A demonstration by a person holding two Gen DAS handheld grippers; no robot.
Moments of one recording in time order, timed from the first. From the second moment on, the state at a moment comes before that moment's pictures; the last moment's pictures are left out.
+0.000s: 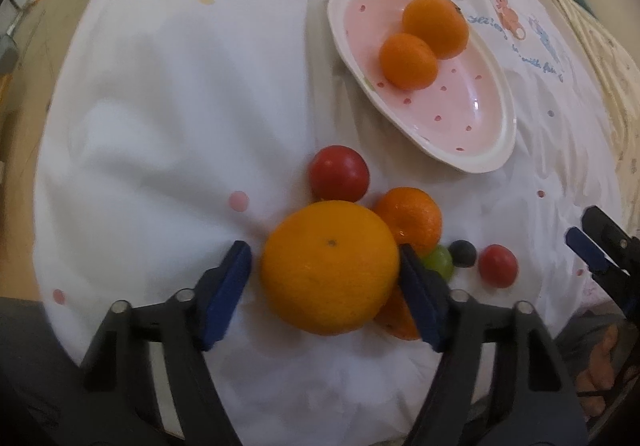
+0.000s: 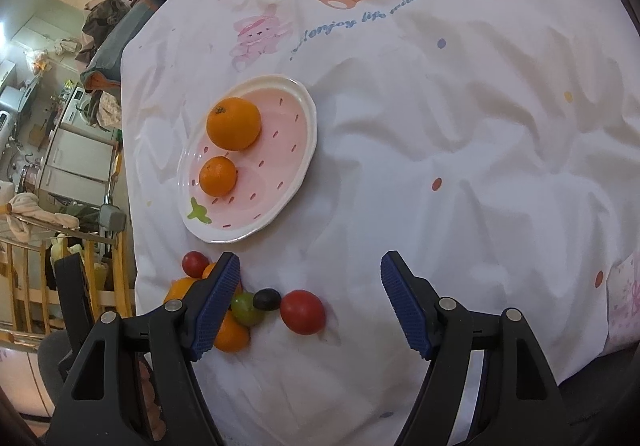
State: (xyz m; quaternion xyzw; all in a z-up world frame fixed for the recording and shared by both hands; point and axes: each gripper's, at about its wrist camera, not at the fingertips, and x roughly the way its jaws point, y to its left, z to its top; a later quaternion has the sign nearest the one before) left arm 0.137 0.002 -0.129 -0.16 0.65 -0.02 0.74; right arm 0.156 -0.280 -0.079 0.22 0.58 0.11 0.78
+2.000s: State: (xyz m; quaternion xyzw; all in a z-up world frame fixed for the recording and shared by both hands) left arm 0.134 0.007 -0.071 -0.07 0.56 0.03 0.82; right arm 0.145 -0.232 -0.074 0.10 0.59 0.20 0.78
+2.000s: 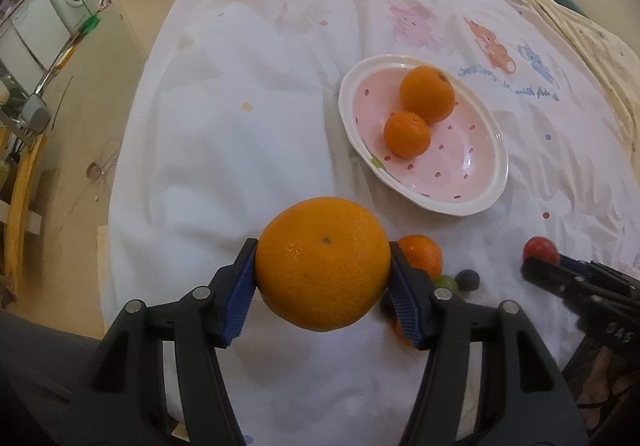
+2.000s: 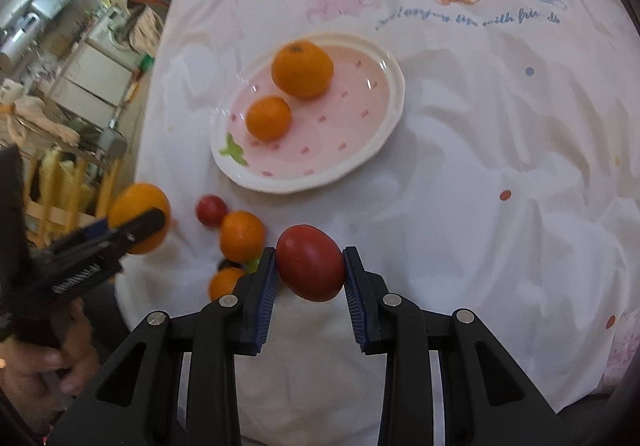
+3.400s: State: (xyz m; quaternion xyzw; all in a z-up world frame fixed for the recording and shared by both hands) left arm 0.271 -0.018 -0.034 -0.01 0.52 0.01 0.86; right arm 0.279 -0.250 -0.037 0.14 0.49 0.19 0.84
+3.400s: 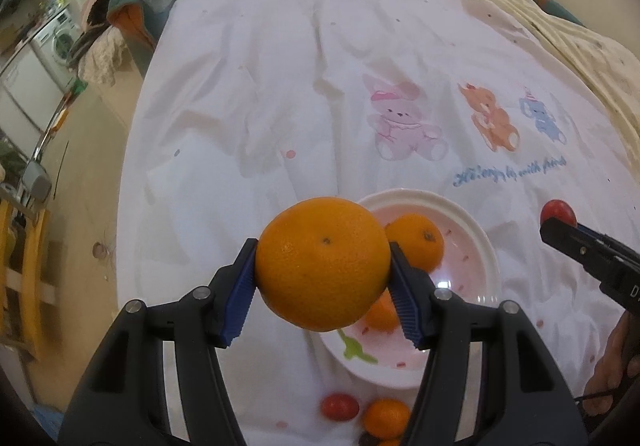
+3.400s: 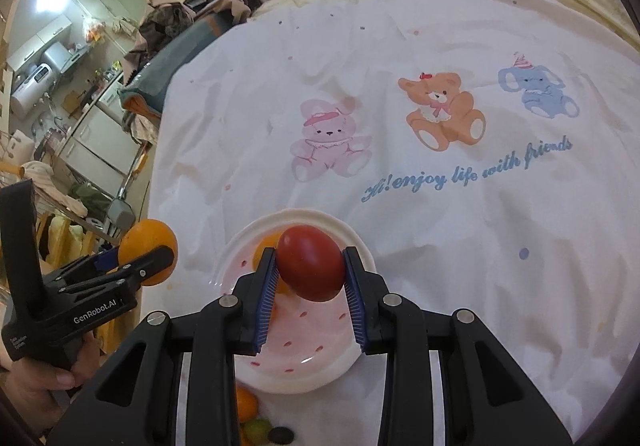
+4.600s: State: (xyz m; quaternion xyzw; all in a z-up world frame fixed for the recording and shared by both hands) left arm 0.289 -0.034 -0.106 0.00 0.58 -0.03 0.82; right arm 0.309 -0.233 -0.115 0.16 0.60 0.18 0.76
